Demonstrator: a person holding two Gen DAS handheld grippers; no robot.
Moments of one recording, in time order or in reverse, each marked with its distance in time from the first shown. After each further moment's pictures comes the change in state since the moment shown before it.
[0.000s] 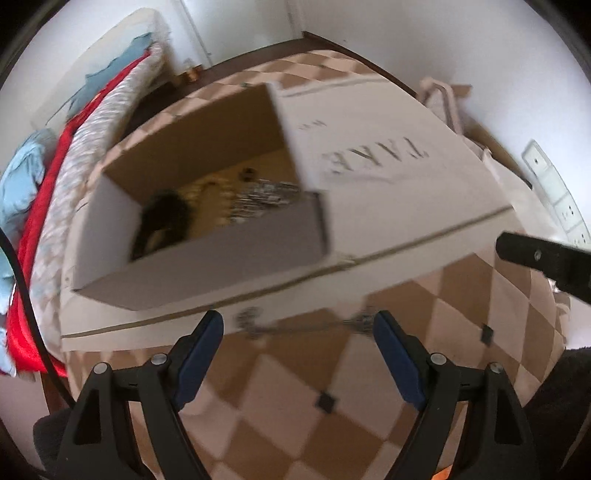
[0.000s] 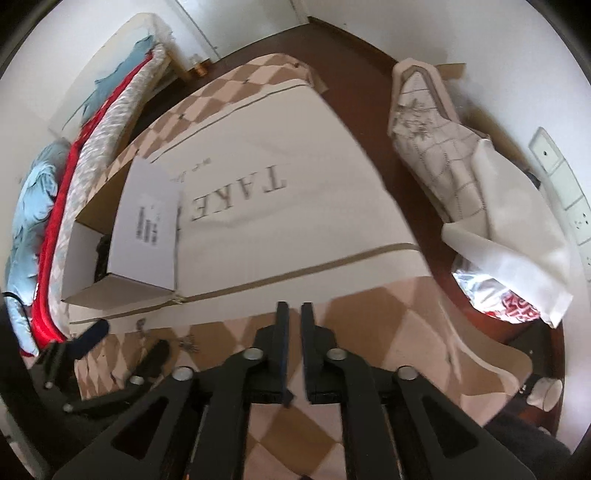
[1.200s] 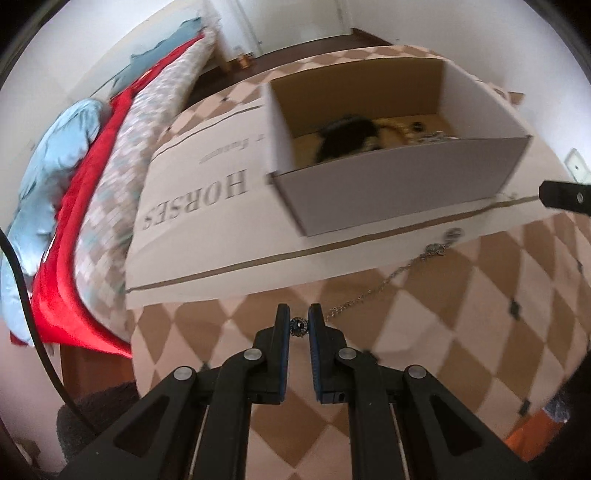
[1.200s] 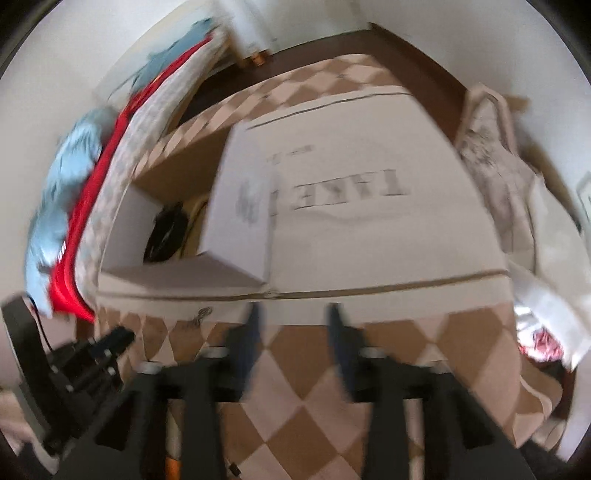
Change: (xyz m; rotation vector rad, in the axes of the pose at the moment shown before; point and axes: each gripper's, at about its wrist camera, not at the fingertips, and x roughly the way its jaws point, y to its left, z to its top) left arm -0.004 0.134 -0.063 -0.102 0.014 0.137; right arm 0.018 0.097 -0.012 -0.242 -0.005 0.102
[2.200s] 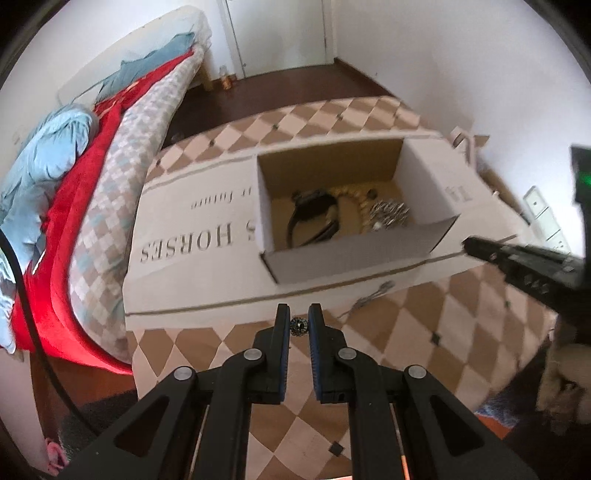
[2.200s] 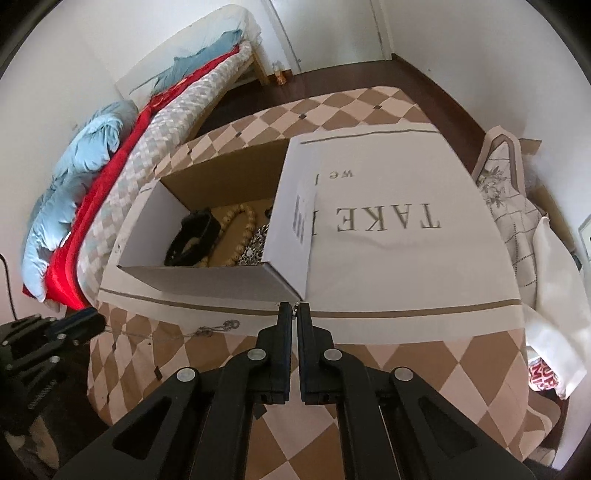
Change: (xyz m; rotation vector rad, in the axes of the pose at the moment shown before) left arm -0.073 0.008 0.025 -0.030 -0.107 -0.177; right arm -0.015 0.017 -0.005 -0.030 -0.110 0.010
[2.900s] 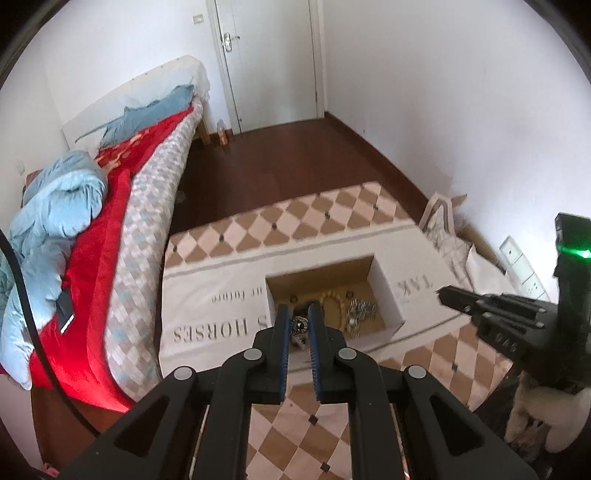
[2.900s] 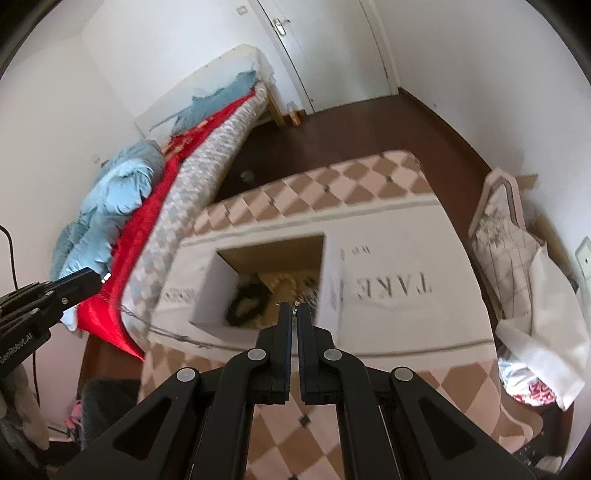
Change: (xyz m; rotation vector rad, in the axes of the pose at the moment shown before) left arm -0.104 0.009 0.074 0.013 -0.196 -0.030; right arm -0.092 0.033 0.048 -0.006 -0.148 0.081
